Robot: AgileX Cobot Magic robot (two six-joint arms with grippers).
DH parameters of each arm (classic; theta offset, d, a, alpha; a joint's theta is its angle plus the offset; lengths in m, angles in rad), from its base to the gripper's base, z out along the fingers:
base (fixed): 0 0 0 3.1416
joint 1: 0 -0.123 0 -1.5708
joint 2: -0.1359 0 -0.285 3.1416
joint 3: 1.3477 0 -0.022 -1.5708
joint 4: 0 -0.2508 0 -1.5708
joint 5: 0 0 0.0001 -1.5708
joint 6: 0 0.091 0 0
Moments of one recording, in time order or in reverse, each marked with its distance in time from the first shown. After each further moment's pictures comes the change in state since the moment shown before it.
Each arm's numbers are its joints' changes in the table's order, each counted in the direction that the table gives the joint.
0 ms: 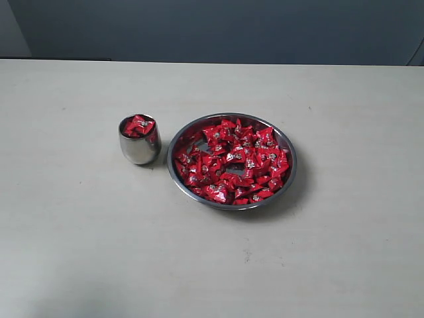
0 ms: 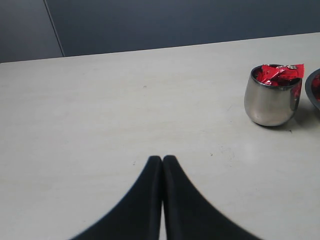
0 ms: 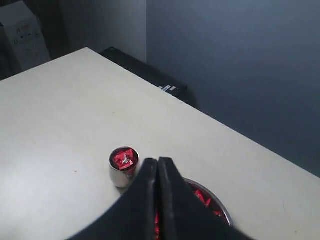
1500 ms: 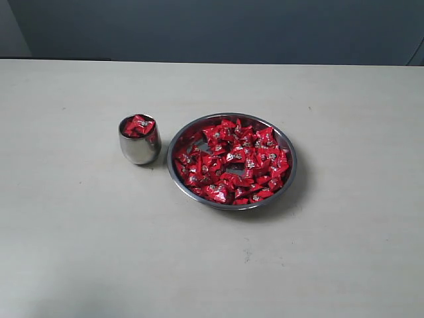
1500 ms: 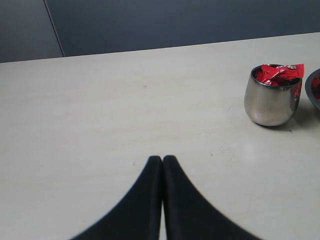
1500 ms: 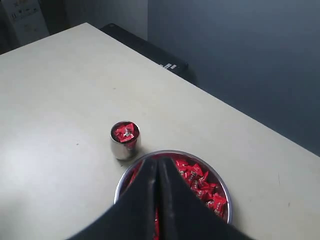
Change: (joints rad) left arm 0.000 0.000 0.000 0.000 0.000 0.000; right arm 0.000 0.032 0.000 0.022 -0.114 0.002
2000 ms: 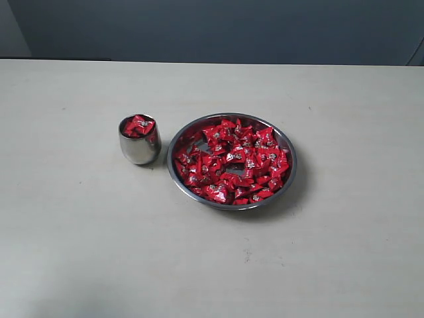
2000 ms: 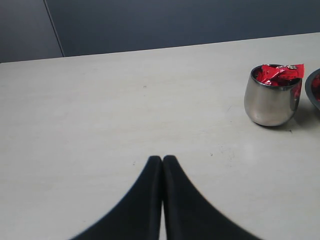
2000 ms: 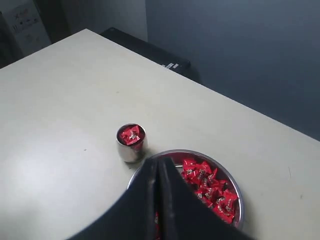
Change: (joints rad) left arm 0.000 0.000 0.000 0.000 0.000 0.000; right arm 0.000 0.000 0.000 0.000 0.000 0.077
